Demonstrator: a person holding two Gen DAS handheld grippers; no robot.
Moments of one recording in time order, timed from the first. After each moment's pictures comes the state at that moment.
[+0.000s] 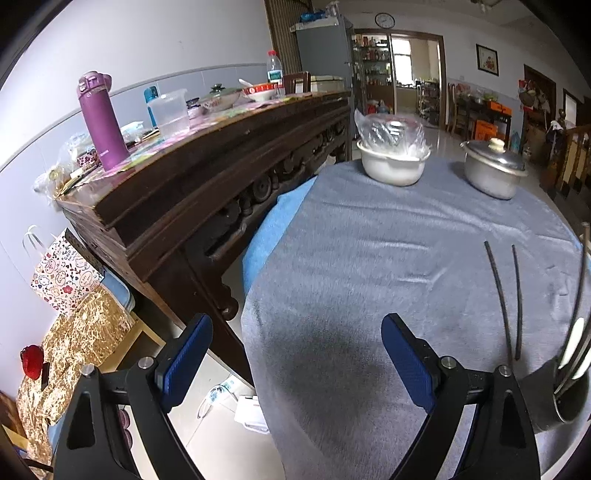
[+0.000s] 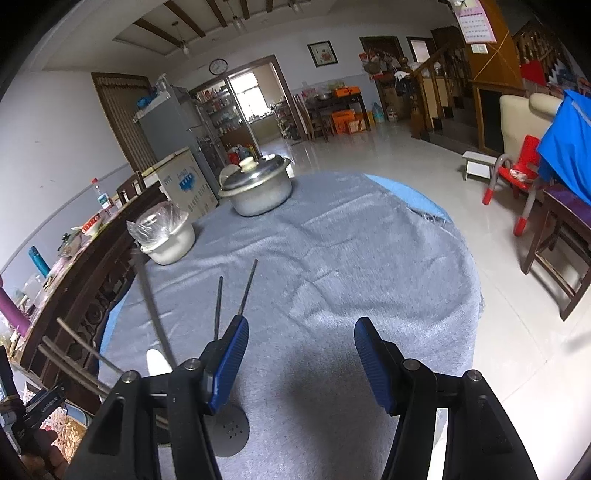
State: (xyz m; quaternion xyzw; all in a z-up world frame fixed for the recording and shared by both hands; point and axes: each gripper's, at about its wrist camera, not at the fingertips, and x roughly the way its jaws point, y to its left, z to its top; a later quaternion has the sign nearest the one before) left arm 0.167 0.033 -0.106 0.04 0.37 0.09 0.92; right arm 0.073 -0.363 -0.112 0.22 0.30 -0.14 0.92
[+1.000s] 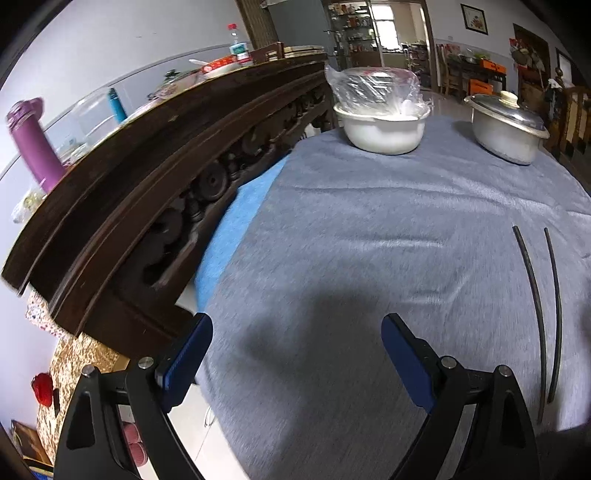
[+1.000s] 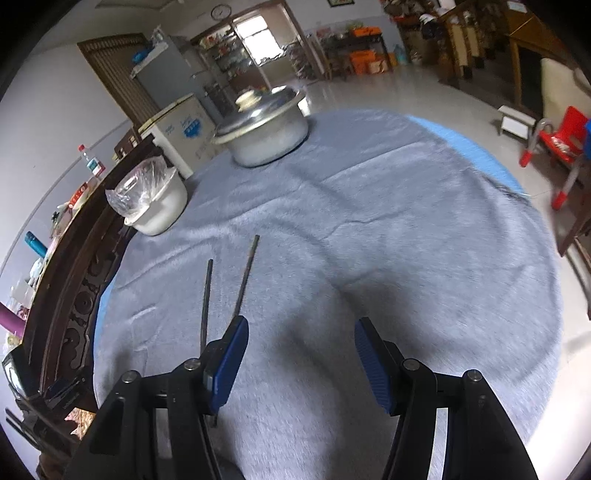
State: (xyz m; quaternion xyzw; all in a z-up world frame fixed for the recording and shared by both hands) left arm 0.275 -0.004 -0.151 0.09 0.42 0.08 0.90; right arm 0.219 -0.401 -0.165 0.25 0.41 -0.06 0.88
